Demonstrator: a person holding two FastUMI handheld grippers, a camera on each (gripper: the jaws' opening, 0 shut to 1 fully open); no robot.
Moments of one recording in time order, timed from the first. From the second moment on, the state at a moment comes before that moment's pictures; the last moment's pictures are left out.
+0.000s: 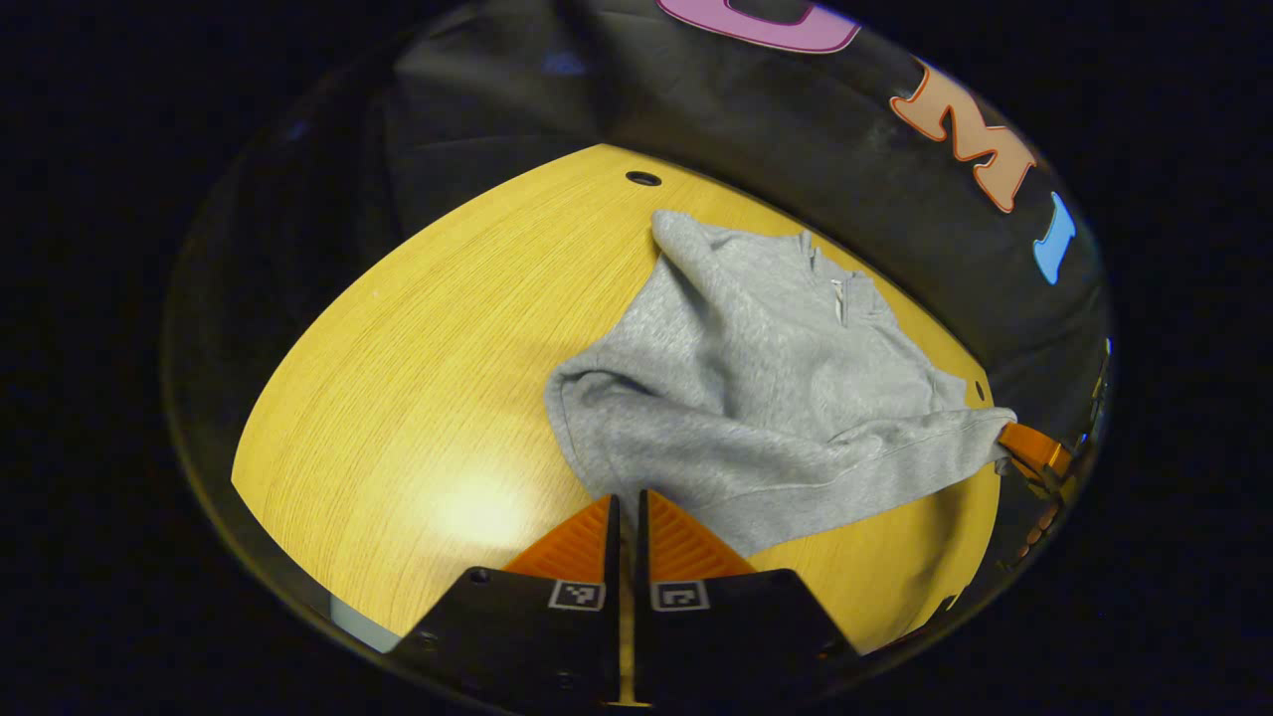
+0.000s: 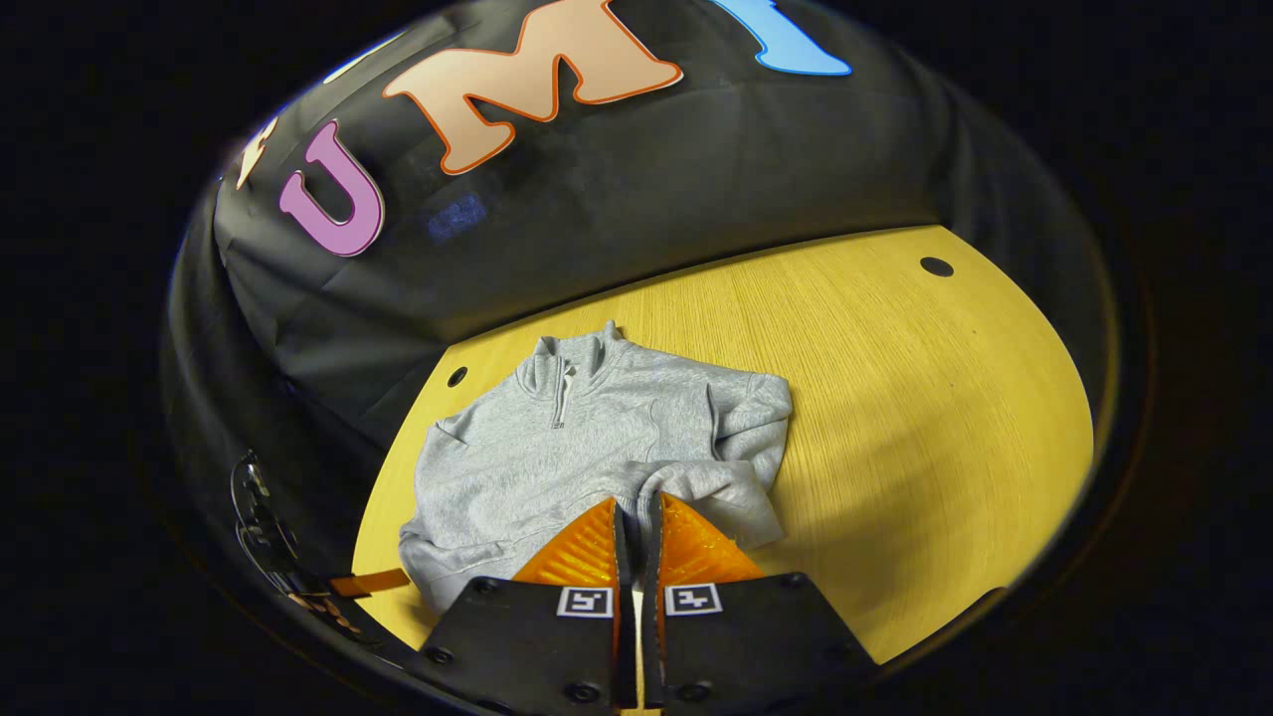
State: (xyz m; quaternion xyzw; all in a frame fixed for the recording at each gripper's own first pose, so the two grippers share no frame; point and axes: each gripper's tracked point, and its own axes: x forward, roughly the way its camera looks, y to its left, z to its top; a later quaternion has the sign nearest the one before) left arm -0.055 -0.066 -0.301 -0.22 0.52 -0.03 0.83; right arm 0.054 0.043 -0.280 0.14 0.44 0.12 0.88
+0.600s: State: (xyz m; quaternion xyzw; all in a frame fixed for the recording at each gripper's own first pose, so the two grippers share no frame) left arm -0.043 -0.105 -0.321 -0.07 0.49 -0.05 0.87; right arm 0.054 0.045 -0.284 0.13 0.44 0.12 0.88
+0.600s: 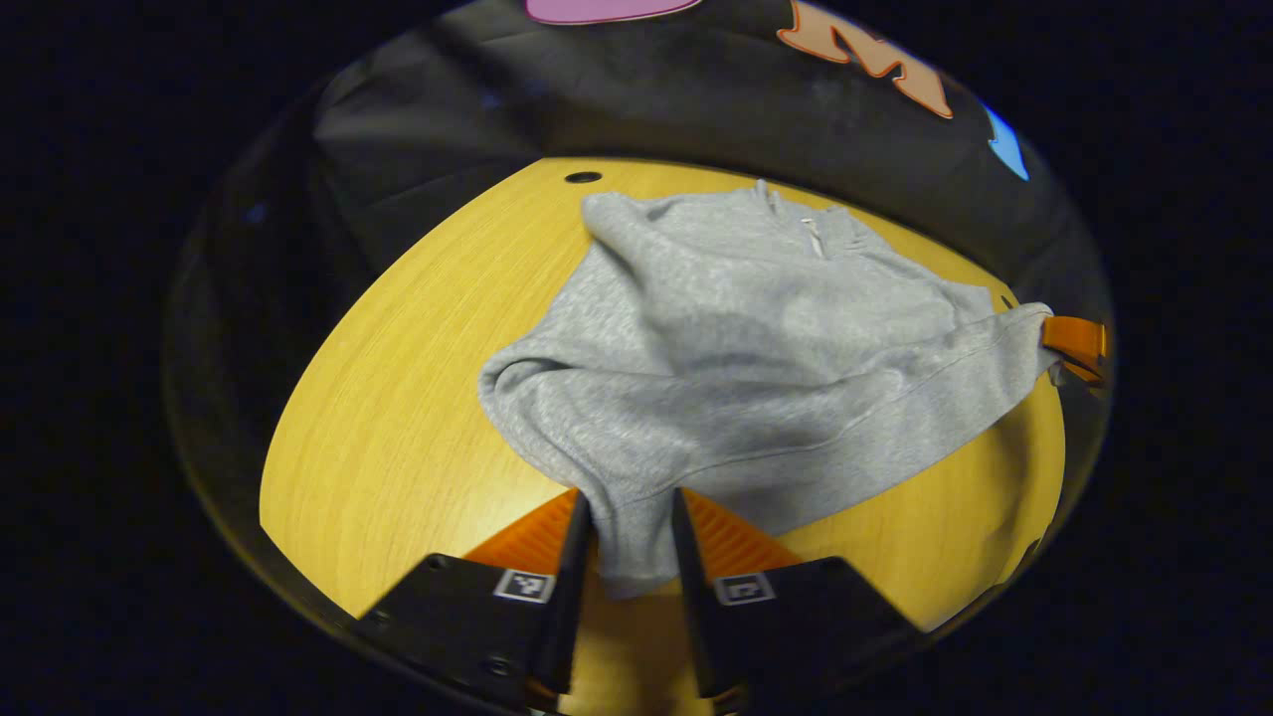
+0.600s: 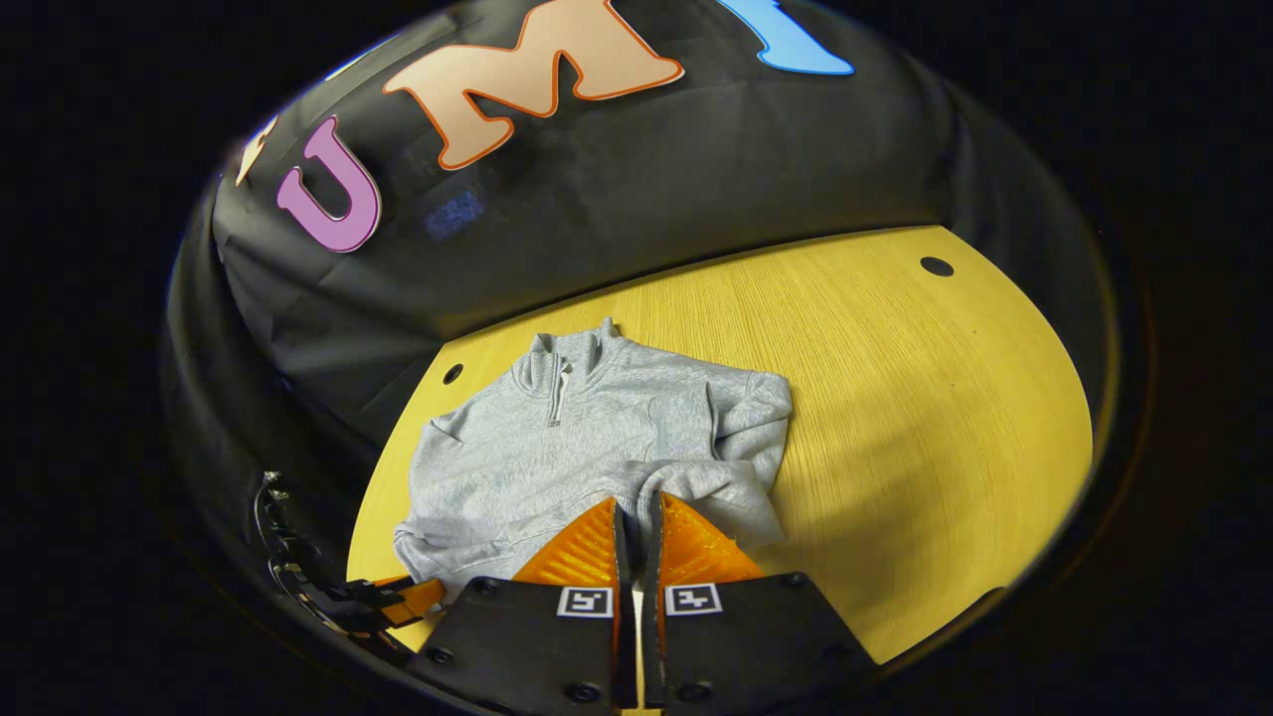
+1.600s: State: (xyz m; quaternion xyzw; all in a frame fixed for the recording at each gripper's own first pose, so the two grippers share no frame) left arm 0.037 -0.087 -0.227 -0.25 0.43 -0.09 0.86; right arm 0.064 0.051 -0.263 0.21 0.43 0.13 0.87
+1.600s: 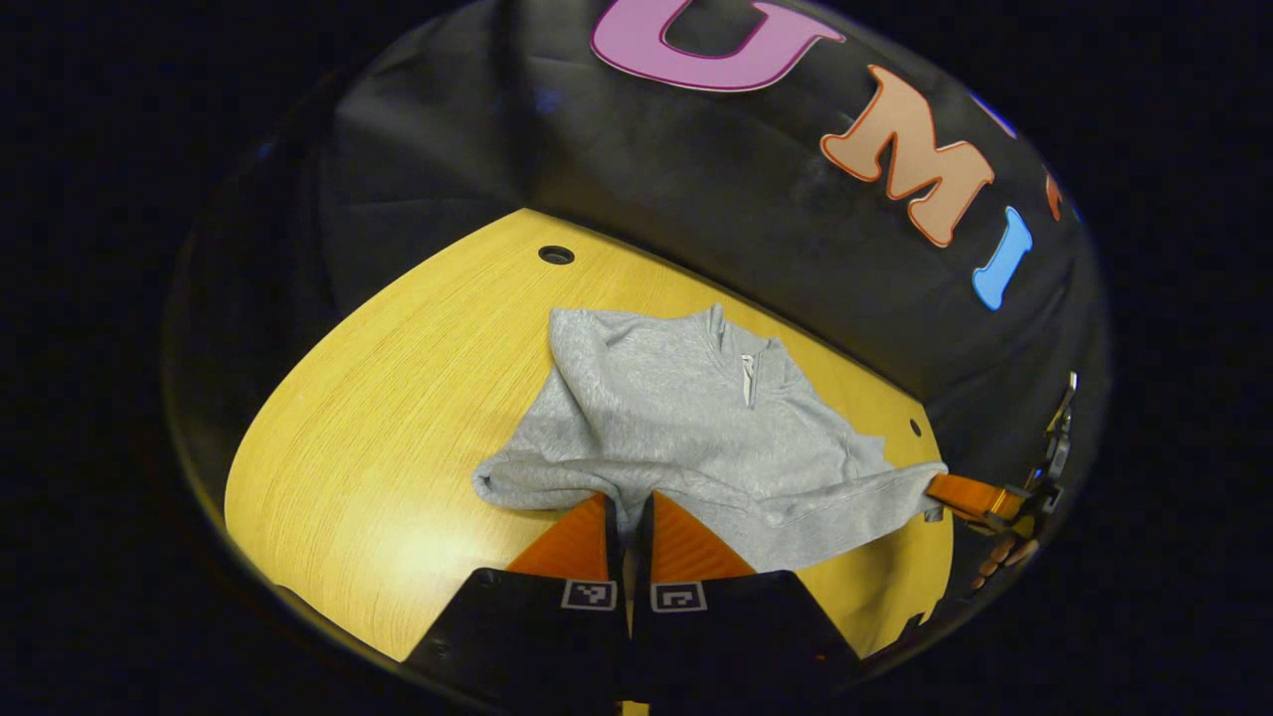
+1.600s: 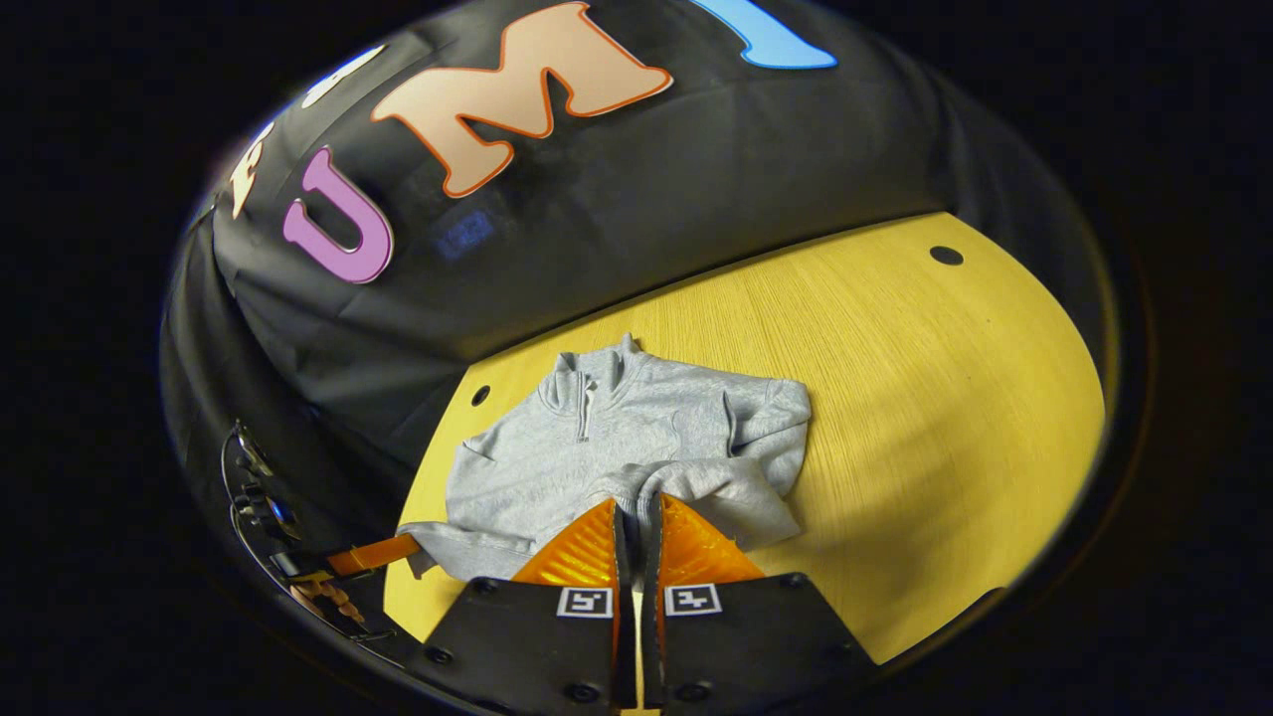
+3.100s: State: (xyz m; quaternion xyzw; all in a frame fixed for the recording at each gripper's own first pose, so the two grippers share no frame) left arm 0.110 -0.070 -0.097 -0.10 0.15 -0.07 0.98; right arm 0.053 0.015 -0.078 0.06 0.08 0.05 0.99
